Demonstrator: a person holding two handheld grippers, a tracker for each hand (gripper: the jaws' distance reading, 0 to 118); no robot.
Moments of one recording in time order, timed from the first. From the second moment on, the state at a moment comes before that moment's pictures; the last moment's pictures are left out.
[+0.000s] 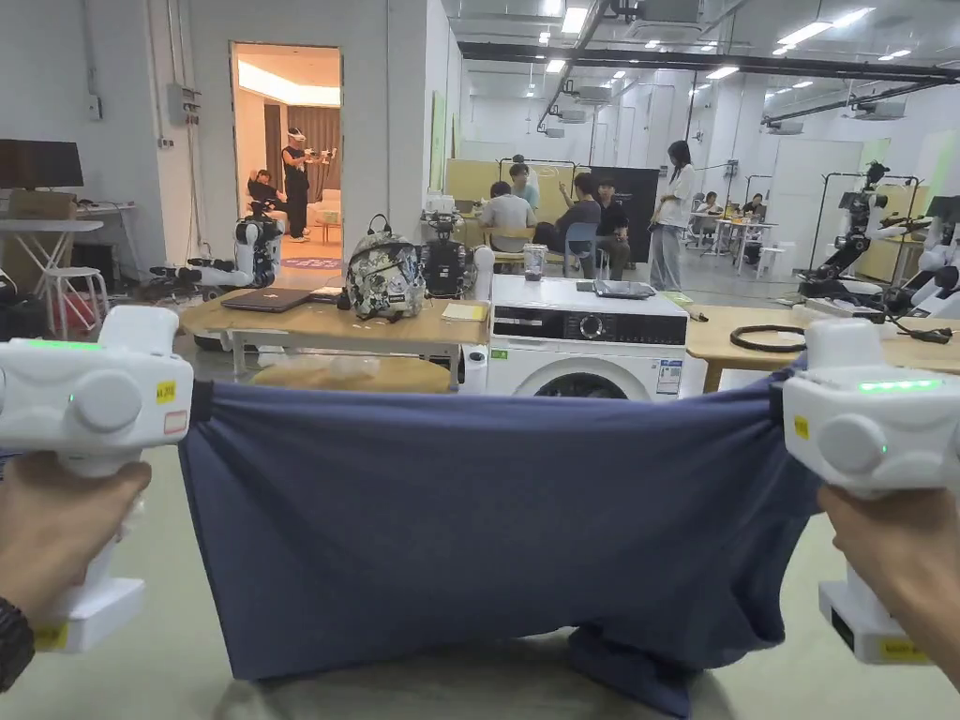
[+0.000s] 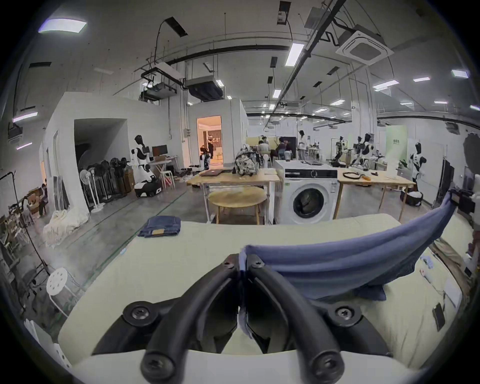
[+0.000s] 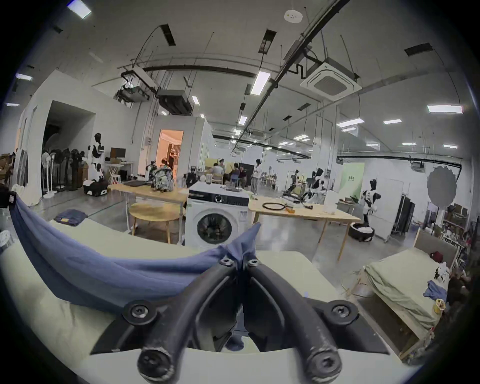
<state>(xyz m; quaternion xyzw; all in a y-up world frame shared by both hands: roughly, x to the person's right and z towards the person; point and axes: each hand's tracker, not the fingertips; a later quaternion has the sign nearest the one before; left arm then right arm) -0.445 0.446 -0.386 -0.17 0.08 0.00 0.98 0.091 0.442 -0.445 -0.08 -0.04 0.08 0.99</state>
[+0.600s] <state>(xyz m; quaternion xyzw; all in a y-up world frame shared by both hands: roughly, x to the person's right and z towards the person) -0.423 0.361 -0.210 -0.17 0.05 0.03 0.98 0.115 0.359 -0.266 -0.13 -0.02 0.07 0.99</state>
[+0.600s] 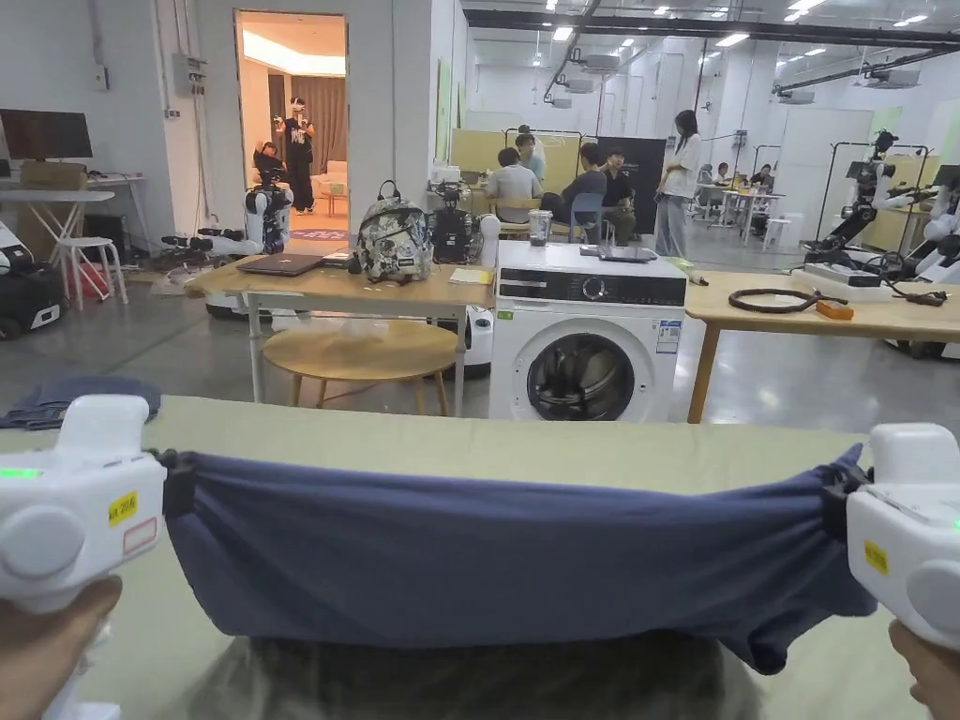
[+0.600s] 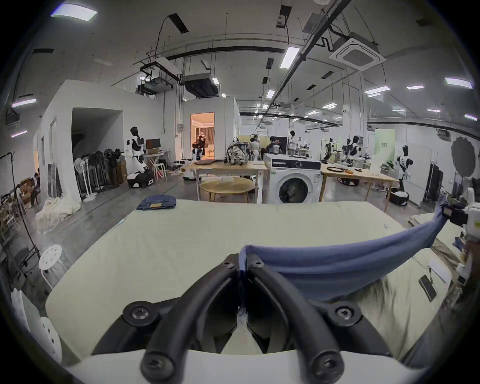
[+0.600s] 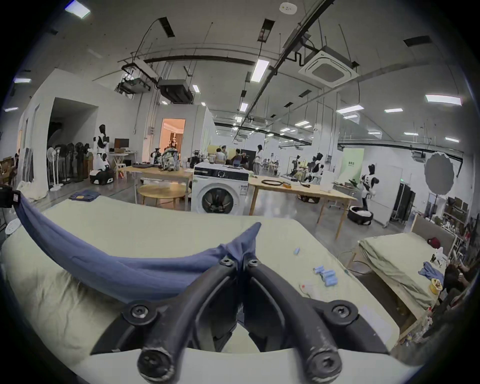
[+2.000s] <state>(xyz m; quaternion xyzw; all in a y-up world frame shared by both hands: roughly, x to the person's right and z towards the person) -0.429 0.178 -0.122 -0.40 0.05 0.11 0.91 0.131 0.171 -0.174 -0.43 0.00 0.07 0.90</state>
